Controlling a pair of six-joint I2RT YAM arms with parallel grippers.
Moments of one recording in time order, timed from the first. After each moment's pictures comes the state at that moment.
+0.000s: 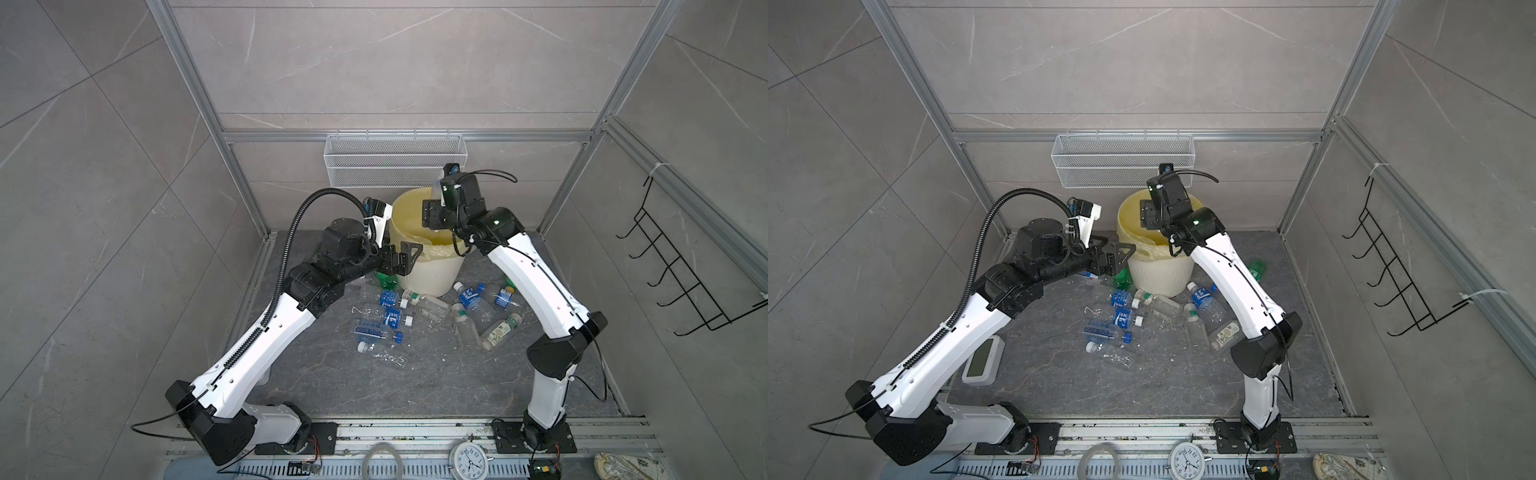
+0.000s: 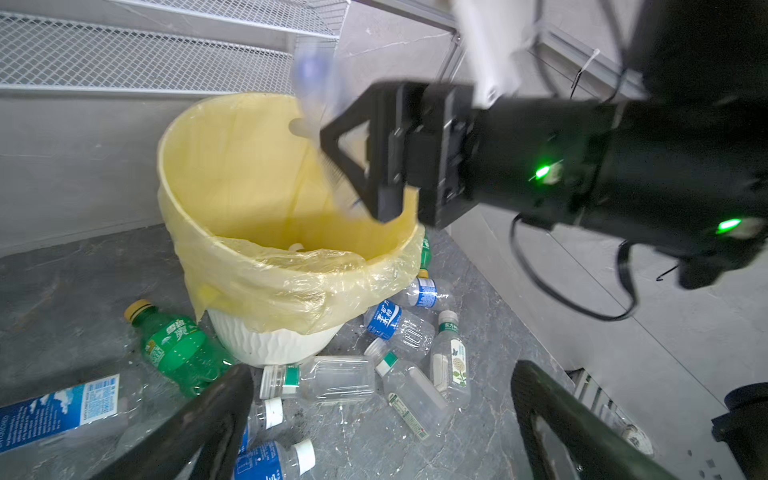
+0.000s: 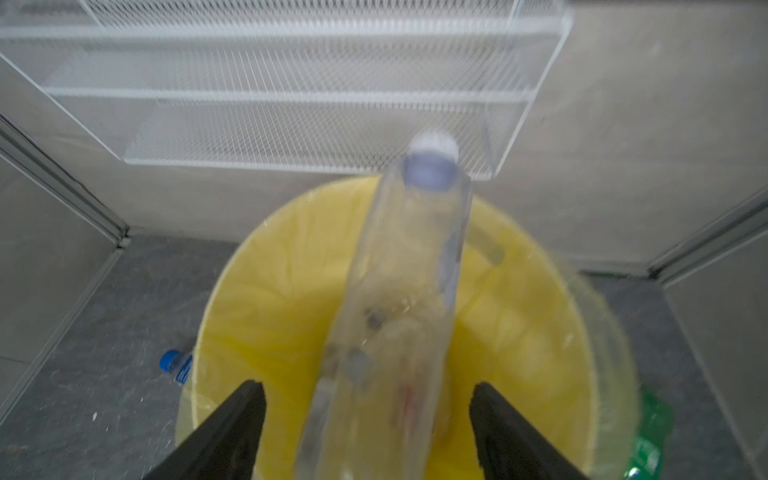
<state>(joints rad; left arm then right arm) -0.68 1.32 1.52 -0.51 0.16 -0.31 0.60 1.91 2.24 -0.91 0.38 0.27</state>
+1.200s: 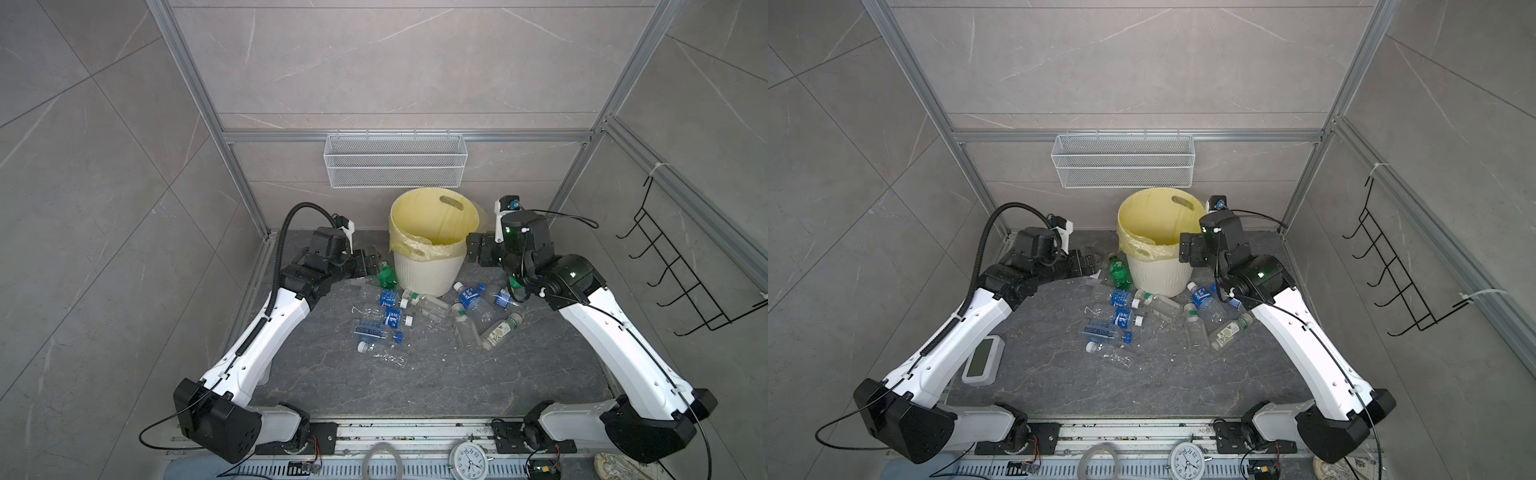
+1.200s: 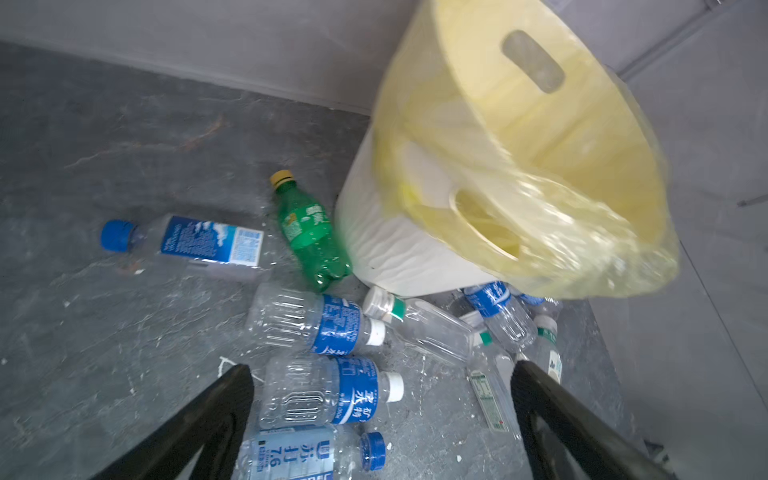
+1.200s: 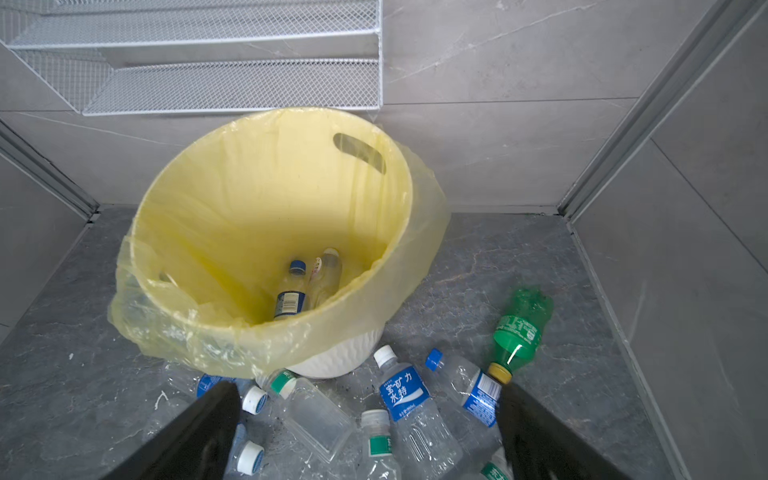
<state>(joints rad) -0.37 1.33 1.33 -0.62 0.17 -0.50 0.55 1.30 1.60 -0.86 0.43 0.28</state>
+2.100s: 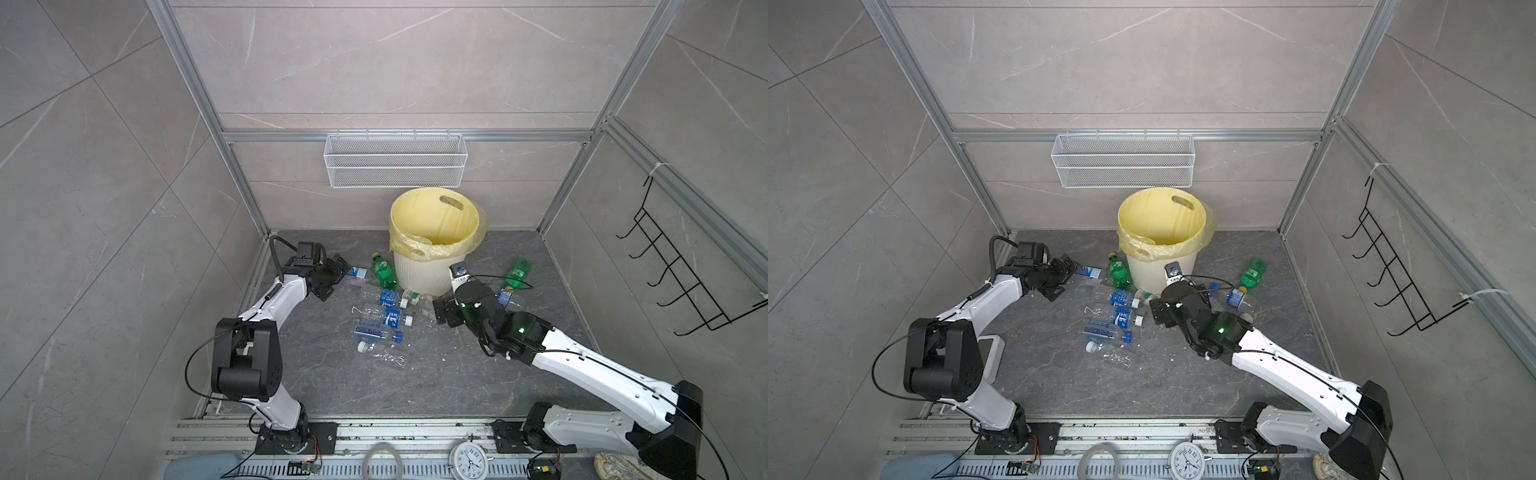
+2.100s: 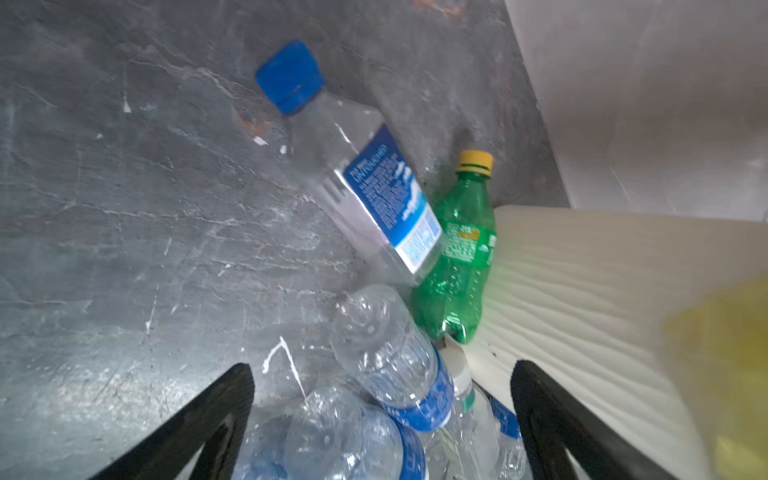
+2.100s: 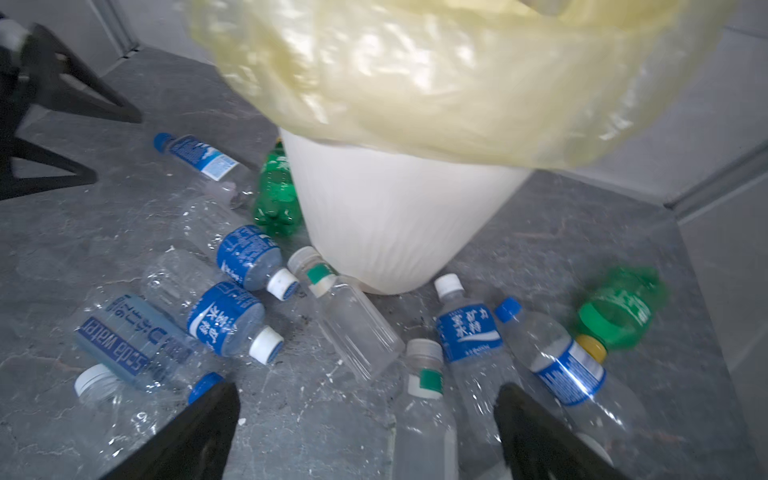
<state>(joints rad) -0.11 1.68 1.17 -0.41 0.31 -0.93 0.90 1.21 1.03 -0.47 0.53 0.22</state>
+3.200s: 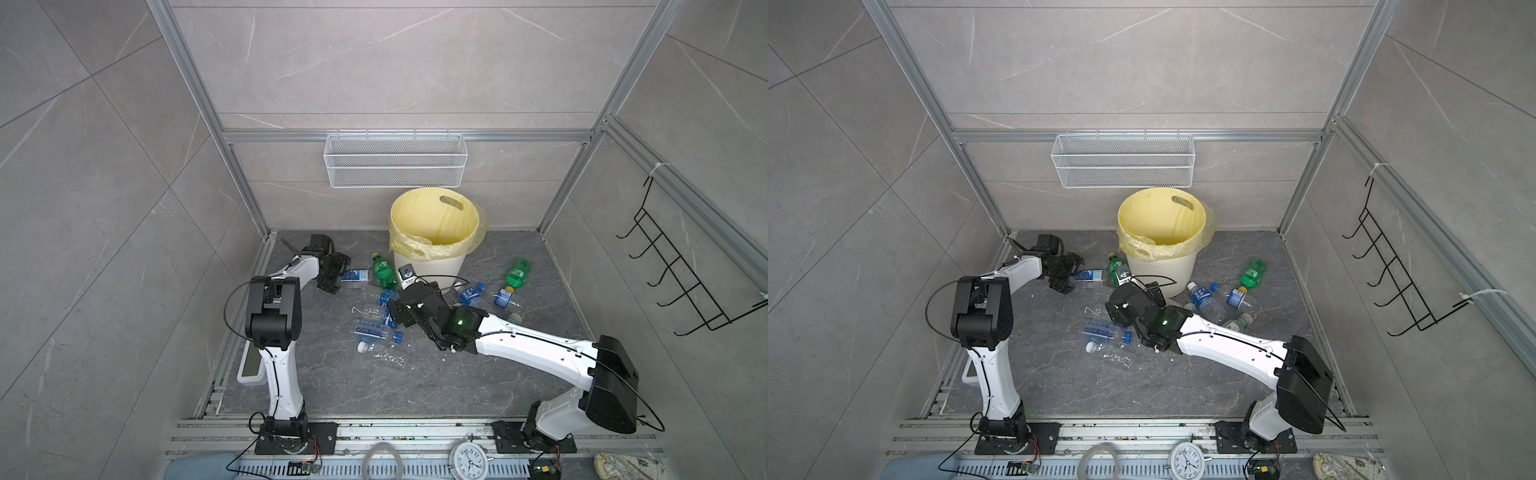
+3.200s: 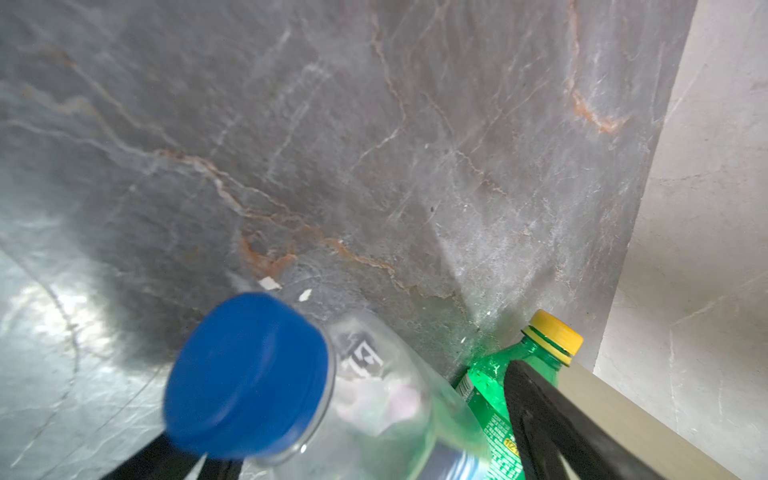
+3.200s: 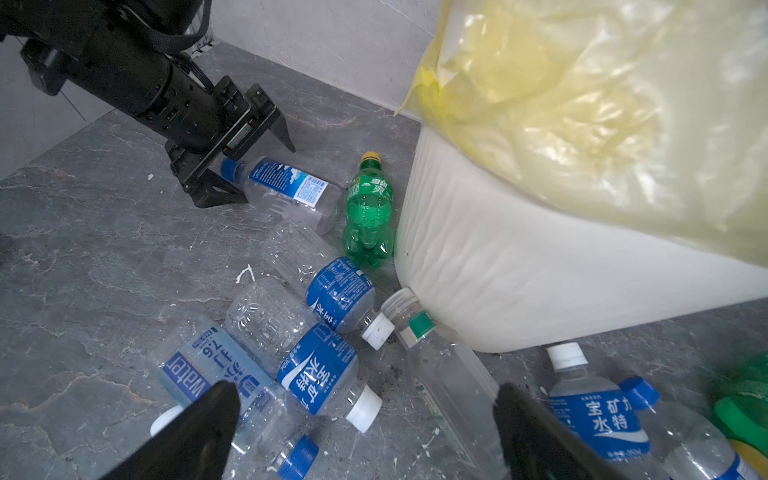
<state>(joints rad) -0.10 2.08 1.50 -0.47 0.27 -1.18 1.01 1.53 1.21 -0.33 0.55 0.24</state>
